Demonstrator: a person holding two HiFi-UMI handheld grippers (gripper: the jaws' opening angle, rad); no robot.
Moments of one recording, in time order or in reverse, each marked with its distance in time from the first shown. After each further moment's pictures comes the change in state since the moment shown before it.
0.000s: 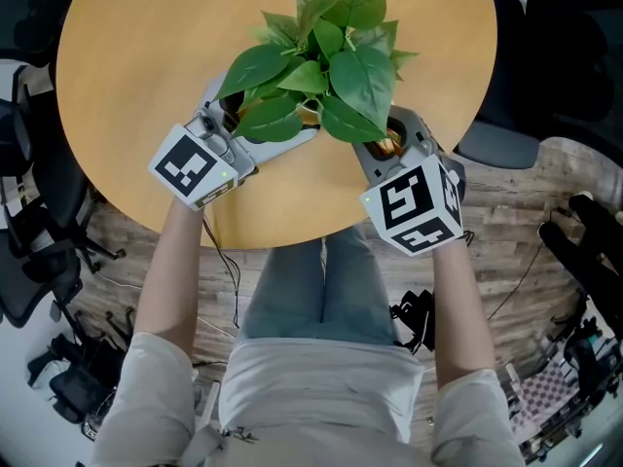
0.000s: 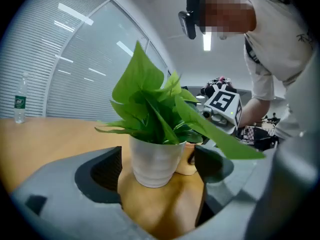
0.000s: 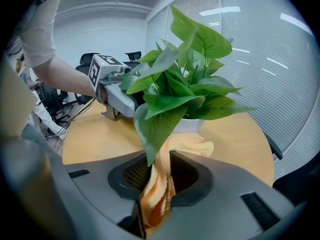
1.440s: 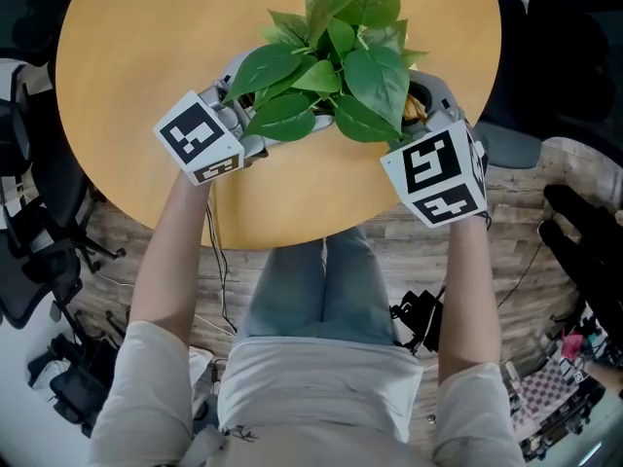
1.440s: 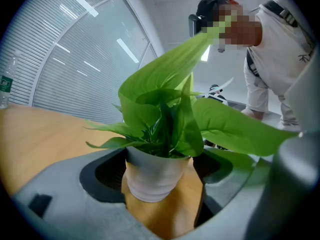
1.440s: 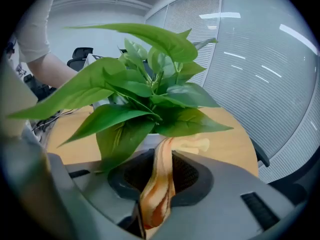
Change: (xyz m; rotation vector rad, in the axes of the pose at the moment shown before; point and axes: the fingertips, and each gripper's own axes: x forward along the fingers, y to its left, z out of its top) left arm 0.020 0.004 0.012 -0.073 -0.048 -0.142; right arm 0.002 -0.052 0.015 -0.023 0.013 -0.110
